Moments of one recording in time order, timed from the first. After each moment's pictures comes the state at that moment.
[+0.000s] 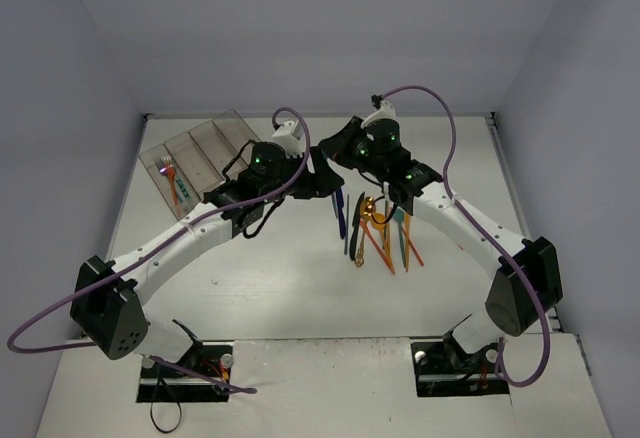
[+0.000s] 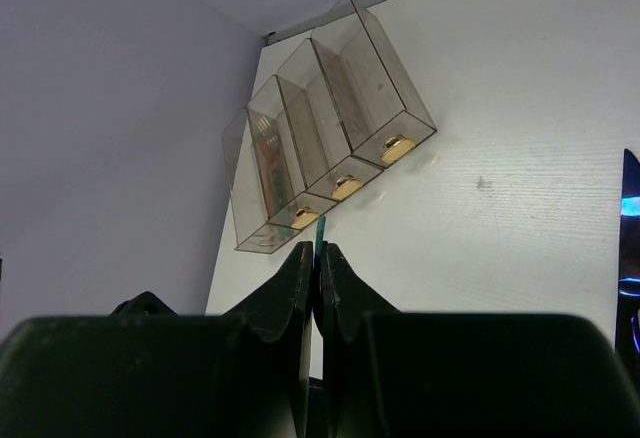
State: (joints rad) left arm -0.67 1.41 1.18 -0.12 0.16 -0.65; right arm 0.58 1.52 1.25 0.01 -0.01 0.83
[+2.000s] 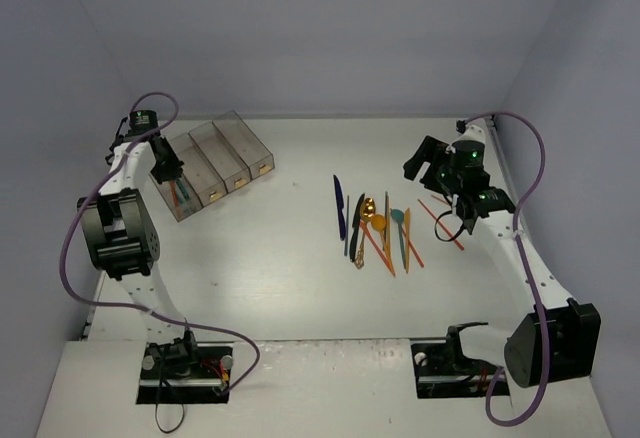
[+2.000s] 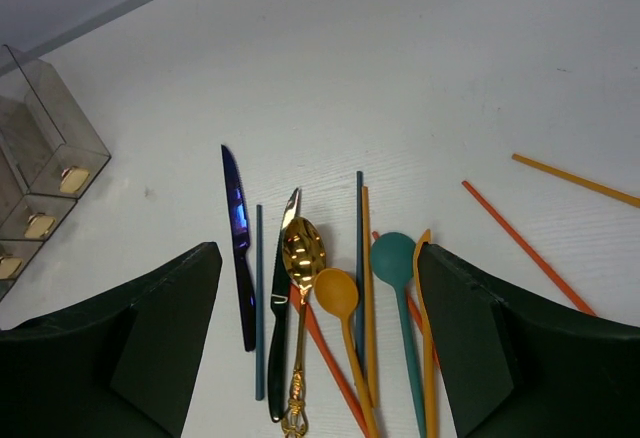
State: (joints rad) left arm 0.20 1.93 1.60 -0.68 0.01 -0.38; right arm 0.14 1.21 0.97 -0.27 0.00 0.48
